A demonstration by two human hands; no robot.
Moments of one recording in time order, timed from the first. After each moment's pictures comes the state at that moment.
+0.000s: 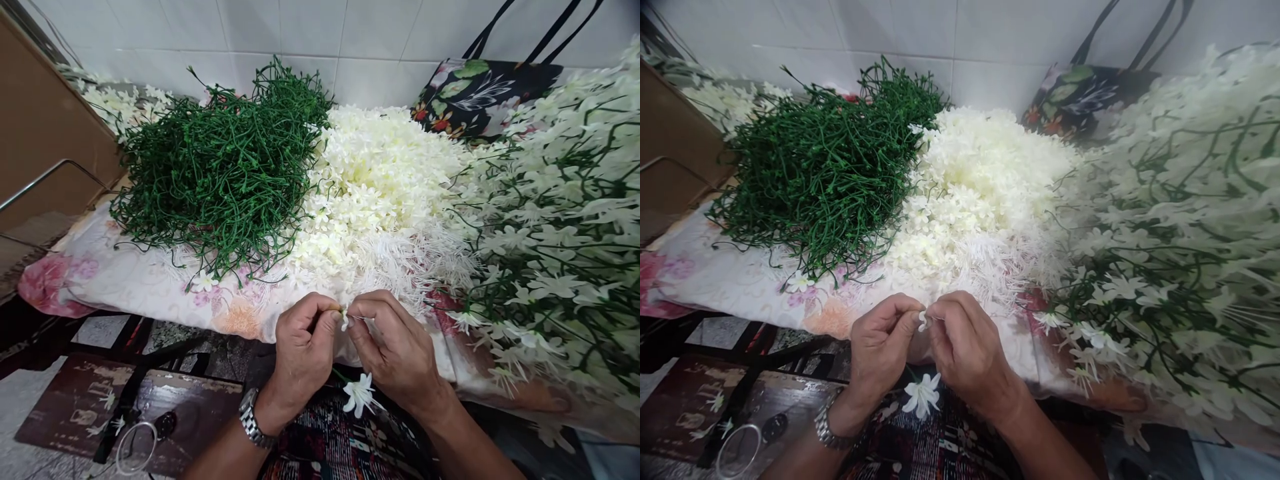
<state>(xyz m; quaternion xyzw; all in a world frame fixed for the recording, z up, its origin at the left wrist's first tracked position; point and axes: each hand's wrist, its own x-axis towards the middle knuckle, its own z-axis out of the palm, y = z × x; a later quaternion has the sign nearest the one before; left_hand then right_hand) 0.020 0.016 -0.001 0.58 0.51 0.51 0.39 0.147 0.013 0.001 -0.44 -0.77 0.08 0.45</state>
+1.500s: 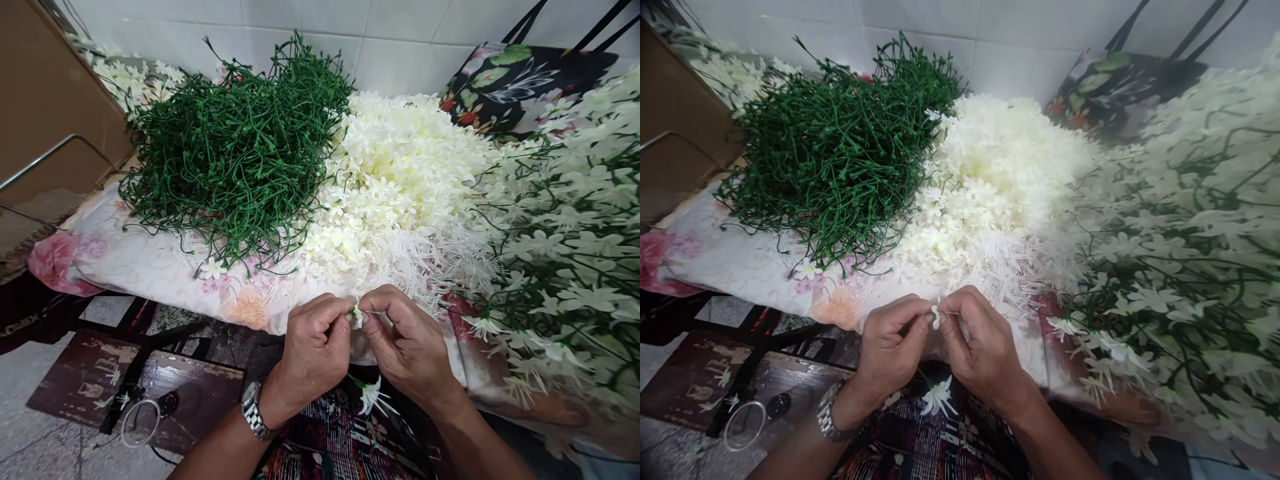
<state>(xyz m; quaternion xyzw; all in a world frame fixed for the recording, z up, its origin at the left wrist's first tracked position) 0.016 0.015 0.001 0.68 0.48 0.47 0.28 0.151 0.018 0.002 -0.43 -0.77 0.15 0.44</state>
